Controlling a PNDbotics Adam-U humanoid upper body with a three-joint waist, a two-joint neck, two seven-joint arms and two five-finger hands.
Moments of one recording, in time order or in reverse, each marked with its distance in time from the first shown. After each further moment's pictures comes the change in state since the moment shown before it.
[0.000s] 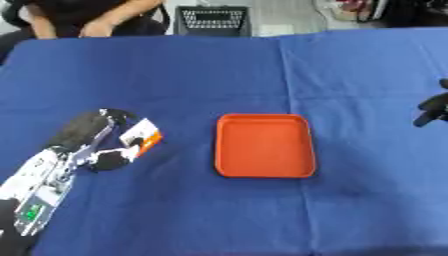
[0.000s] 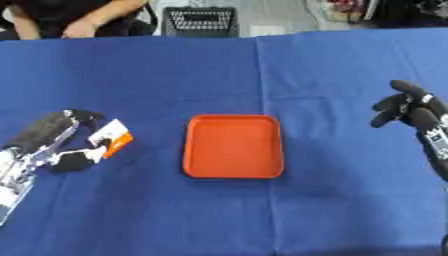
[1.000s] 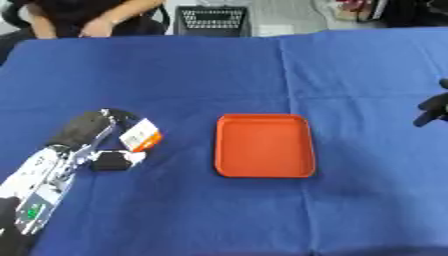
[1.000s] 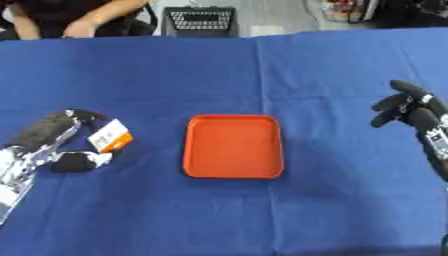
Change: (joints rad) left arm -0.013 0.000 -0.001 0.012 -0.020 -0.021 -0.024; right arm 0.000 0.000 0.000 0.000 0.000 0.000 0.000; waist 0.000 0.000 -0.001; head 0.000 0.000
